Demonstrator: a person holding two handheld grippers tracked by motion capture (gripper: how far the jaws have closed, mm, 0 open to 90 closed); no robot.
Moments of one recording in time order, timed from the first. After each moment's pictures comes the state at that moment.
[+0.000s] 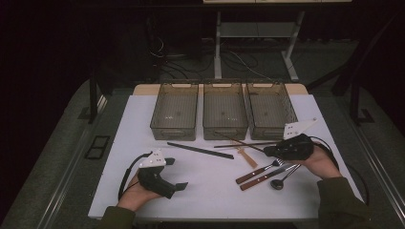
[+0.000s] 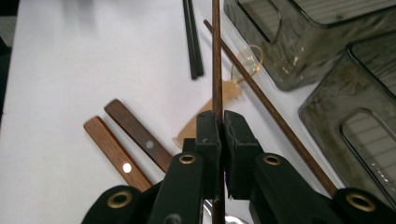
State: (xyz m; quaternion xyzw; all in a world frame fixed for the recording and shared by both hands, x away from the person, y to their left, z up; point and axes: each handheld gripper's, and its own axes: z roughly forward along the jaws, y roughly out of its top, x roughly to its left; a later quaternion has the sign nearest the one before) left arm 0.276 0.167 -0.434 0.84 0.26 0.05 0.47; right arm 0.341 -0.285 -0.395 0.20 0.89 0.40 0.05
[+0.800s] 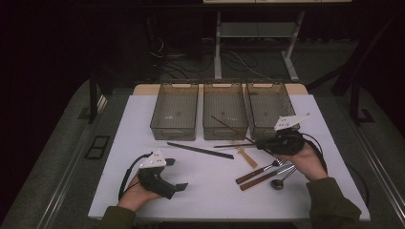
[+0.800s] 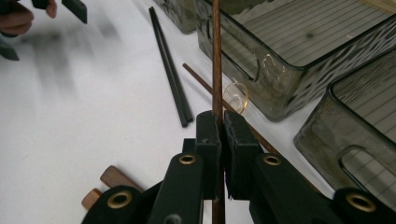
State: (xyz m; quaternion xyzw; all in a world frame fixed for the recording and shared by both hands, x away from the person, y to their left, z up) left arm 0.275 0.166 -0.436 0.84 0.26 0.05 0.47; right arm 0.344 -0.256 -0.383 0.29 0.86 0.42 0.06
